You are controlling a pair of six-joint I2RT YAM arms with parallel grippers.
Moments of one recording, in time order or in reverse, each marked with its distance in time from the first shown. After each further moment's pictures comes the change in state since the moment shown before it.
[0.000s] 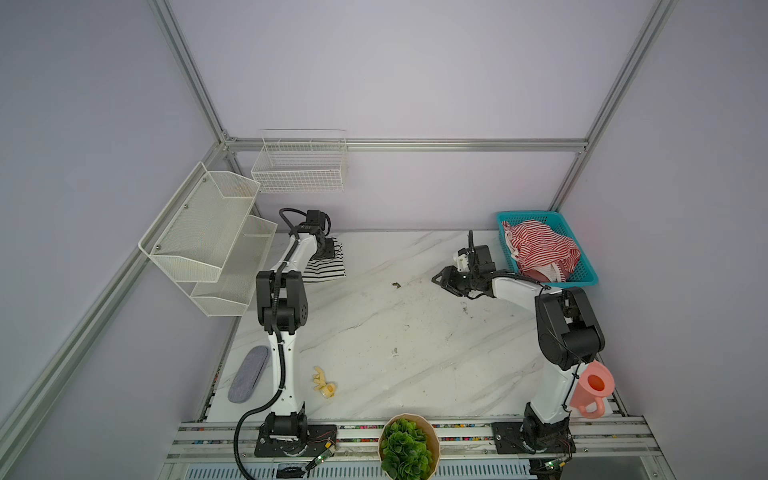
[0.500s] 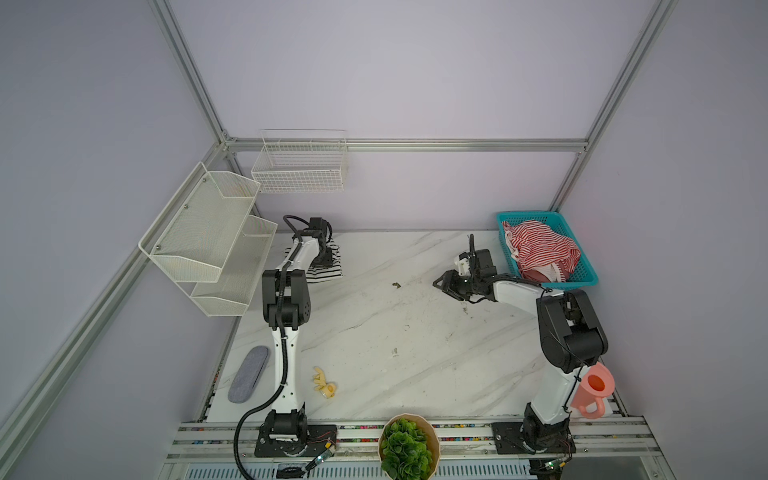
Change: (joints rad) left arm 0.015 0.099 0.065 -0.078 -0.095 0.080; right arm 0.000 -0.026 -0.049 0.015 0.000 0.006
